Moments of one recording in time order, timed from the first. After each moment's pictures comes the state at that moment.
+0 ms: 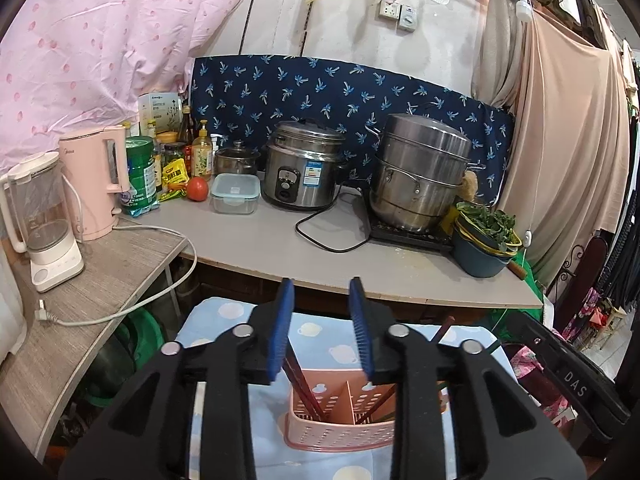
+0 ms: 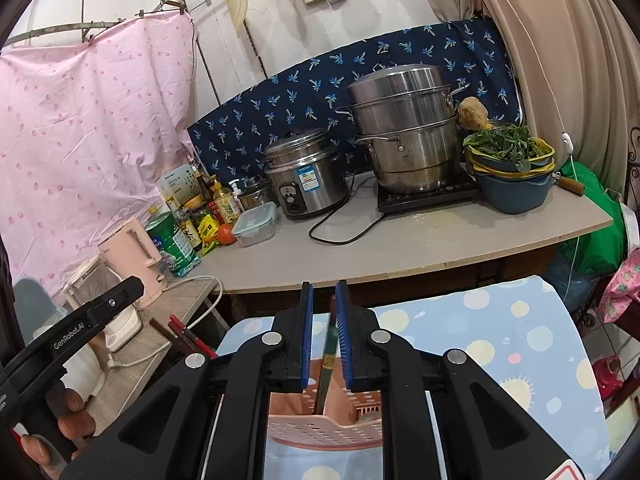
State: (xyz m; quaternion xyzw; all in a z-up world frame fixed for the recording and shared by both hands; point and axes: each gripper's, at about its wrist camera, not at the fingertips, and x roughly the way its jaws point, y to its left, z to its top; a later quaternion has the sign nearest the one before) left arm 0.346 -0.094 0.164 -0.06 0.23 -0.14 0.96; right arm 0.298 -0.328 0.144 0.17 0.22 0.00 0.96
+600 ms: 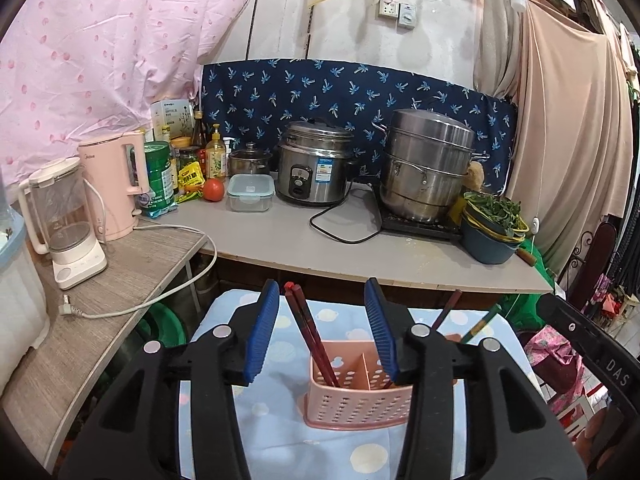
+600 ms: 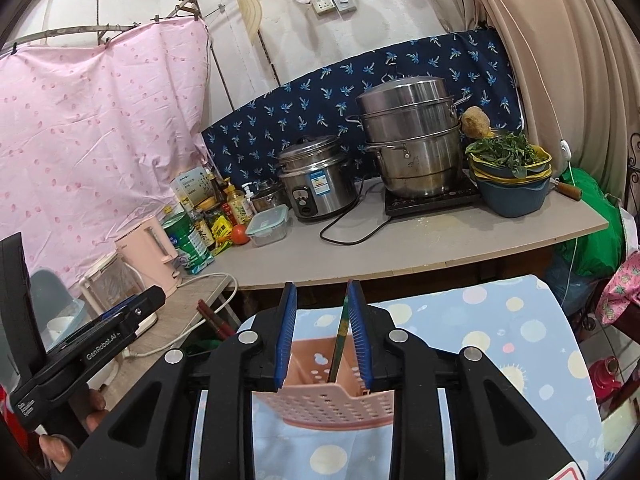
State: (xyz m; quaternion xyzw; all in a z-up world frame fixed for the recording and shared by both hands) left arm 0.307 -0.087 0.161 -0.04 0.23 -0.12 0.97; right arm 0.252 -0.318 0.157 0.17 0.21 0.01 0.96
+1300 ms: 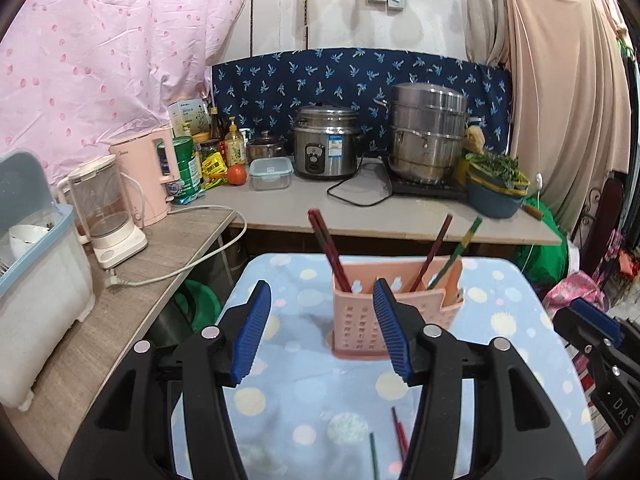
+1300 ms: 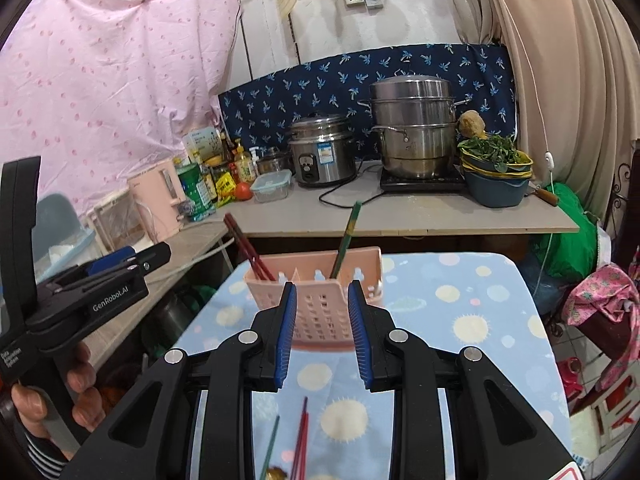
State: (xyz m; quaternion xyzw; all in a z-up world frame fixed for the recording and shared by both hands) left arm 0.215 -0.077 0.141 0.03 0.25 -0.08 0.96; right arm 0.143 -0.275 0.132 0.08 0.25 0.01 0.96
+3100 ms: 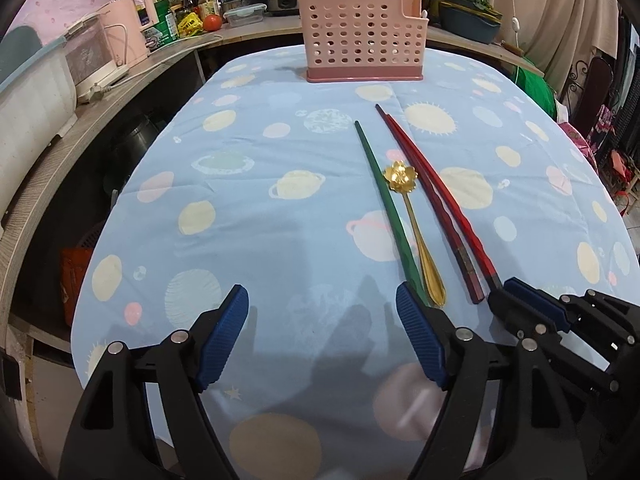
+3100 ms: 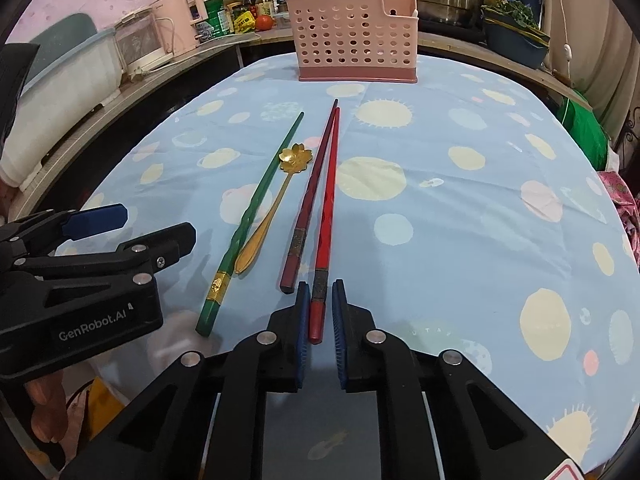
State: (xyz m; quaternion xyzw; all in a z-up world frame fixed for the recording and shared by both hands) left arm 0.060 -0.061 -0.060 0.08 0.45 -0.11 0.88; right arm 0.012 -0.205 -0.067 0.03 0.44 0.03 0.89
